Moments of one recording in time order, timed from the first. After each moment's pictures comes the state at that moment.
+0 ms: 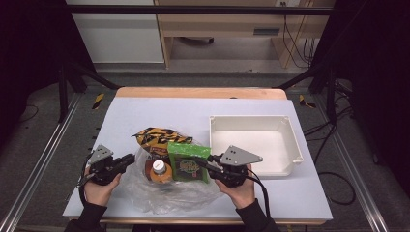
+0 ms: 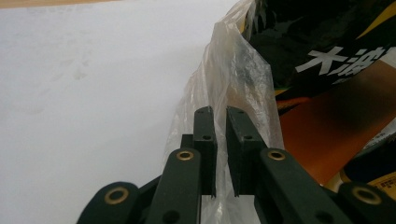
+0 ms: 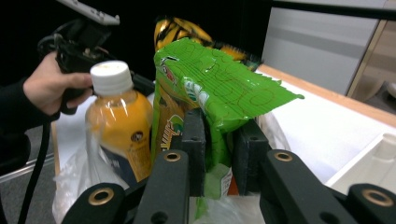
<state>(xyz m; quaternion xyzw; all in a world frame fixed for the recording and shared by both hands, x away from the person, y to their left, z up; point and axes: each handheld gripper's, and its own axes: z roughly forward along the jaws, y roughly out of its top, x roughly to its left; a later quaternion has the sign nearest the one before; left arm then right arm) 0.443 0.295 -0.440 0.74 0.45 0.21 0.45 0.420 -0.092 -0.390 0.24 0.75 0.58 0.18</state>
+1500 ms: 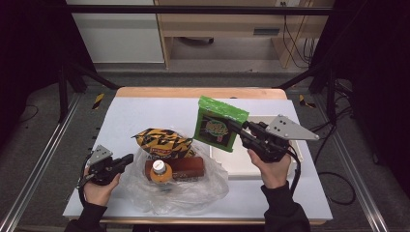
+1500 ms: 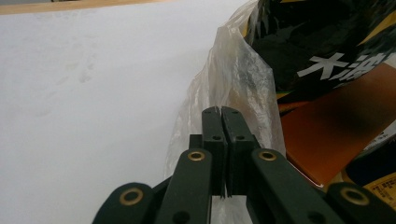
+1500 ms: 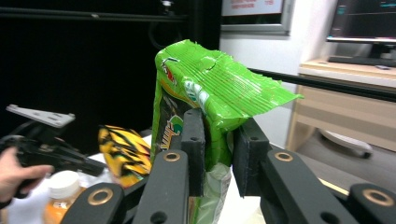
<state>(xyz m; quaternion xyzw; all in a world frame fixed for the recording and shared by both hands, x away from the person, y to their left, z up) 0.440 0.296 -0.439 0.74 0.45 0.21 0.46 0.428 -0.163 -0.296 0.27 0.67 0.63 0.26</state>
